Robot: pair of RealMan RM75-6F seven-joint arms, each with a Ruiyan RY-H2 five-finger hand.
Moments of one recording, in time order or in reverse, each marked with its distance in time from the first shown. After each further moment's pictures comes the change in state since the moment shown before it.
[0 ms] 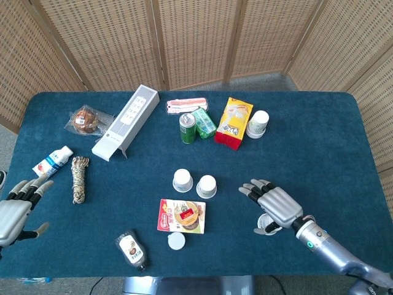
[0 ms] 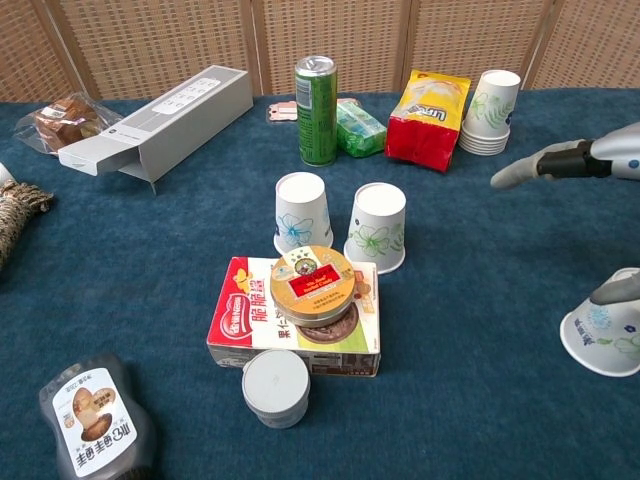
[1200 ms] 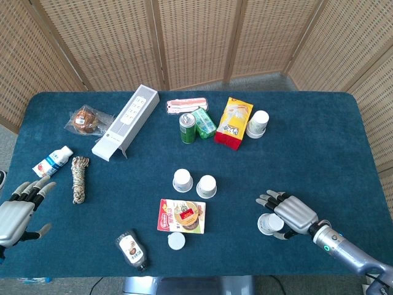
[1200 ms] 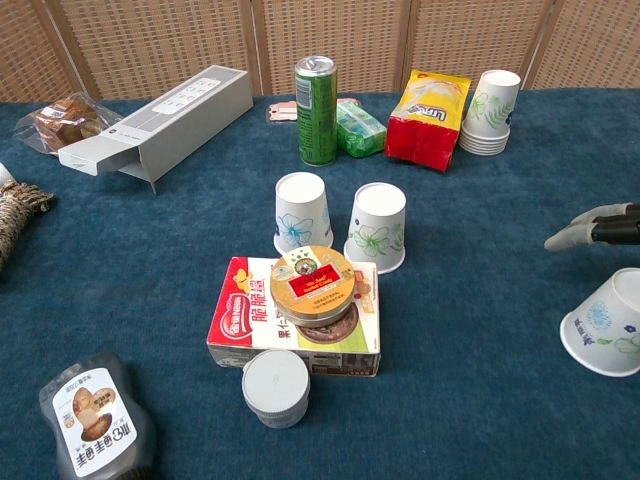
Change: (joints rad) left arm -0.004 -0.011 0.002 -0.011 -0.020 -0.012 0.038; right arm -0.033 -0.076 -0.125 0.307 -0.215 0.056 0.231
